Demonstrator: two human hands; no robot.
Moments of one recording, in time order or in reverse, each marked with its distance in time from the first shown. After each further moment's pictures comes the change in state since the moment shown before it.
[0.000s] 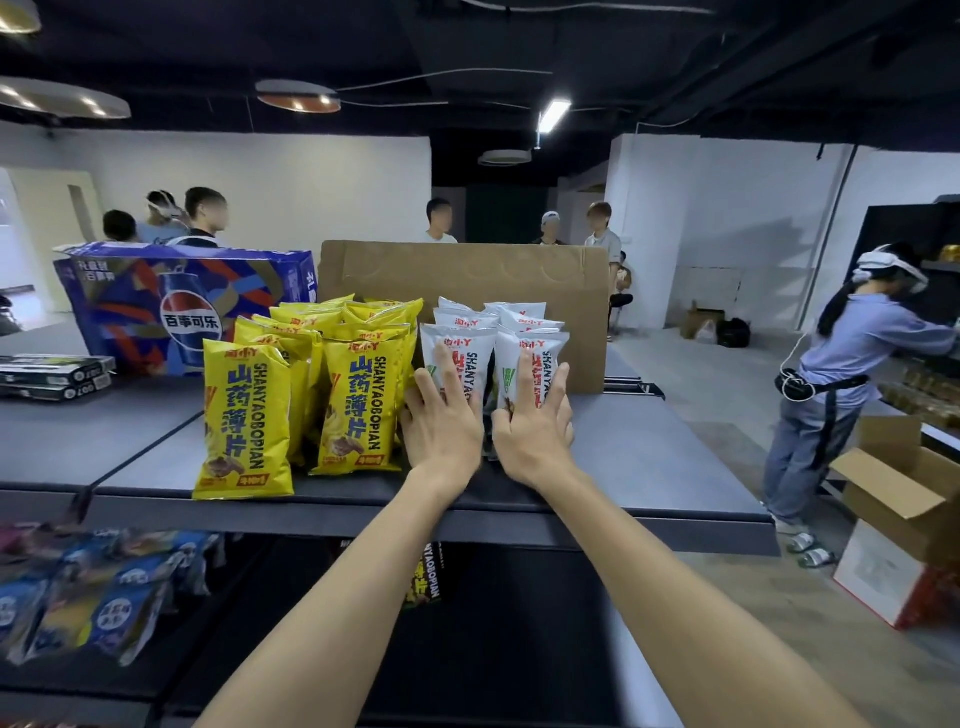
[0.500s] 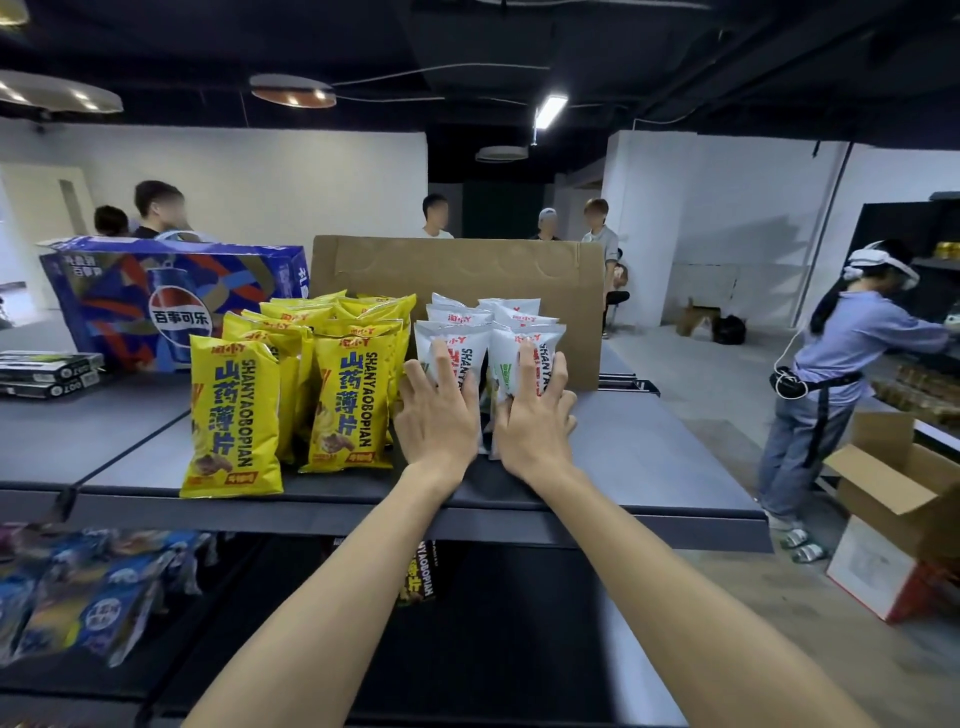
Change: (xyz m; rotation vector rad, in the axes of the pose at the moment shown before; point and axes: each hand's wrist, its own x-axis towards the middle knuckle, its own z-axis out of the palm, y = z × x) left_hand 0.003 0.005 -0.005 -0.041 0.127 -0.019; right_hand 0.003 0.001 -0.003 -0.034 0.172 -0.052
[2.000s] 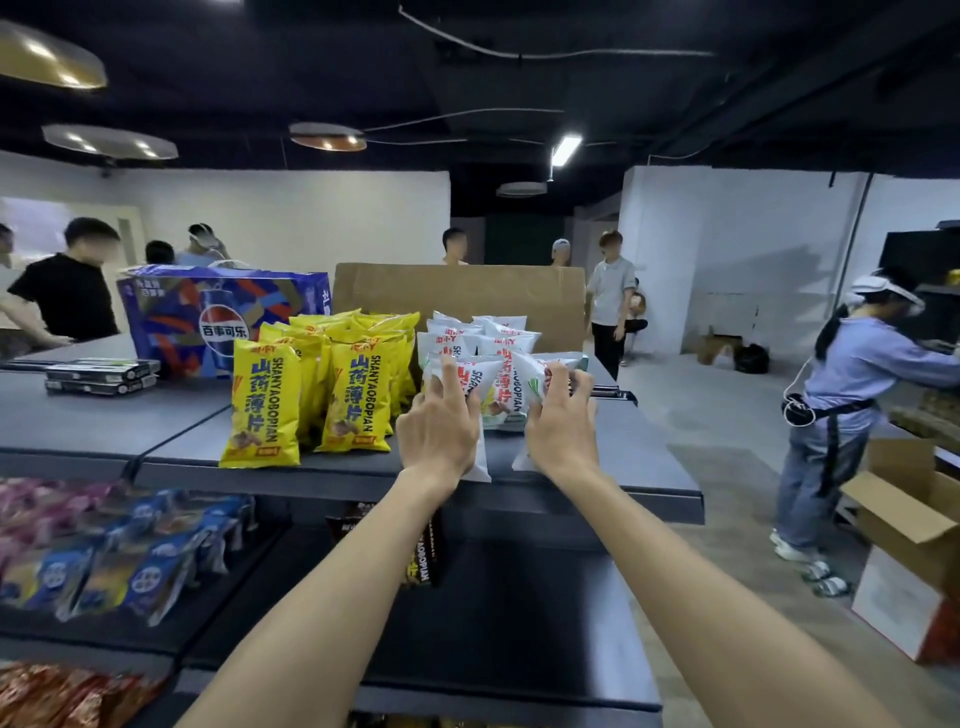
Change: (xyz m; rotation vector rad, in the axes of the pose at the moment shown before) left_hand -0.053 0.034 -0.070 0.089 0.000 0.119; right_hand -0.037 0.025 -0.080 0.045 0.071 -0.054
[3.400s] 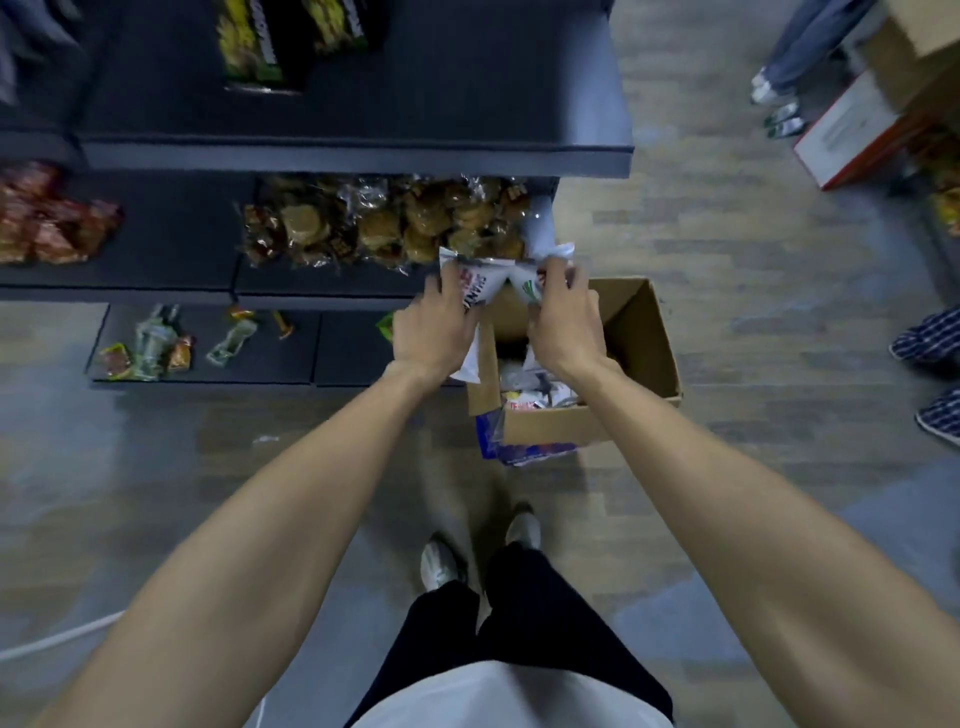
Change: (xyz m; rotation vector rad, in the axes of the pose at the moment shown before) left_hand -0.441 -0.055 0.057 -0.039 -0.819 0.013; right_hand -0.421 0.153 0.033 -0.312 -0.574 0.344
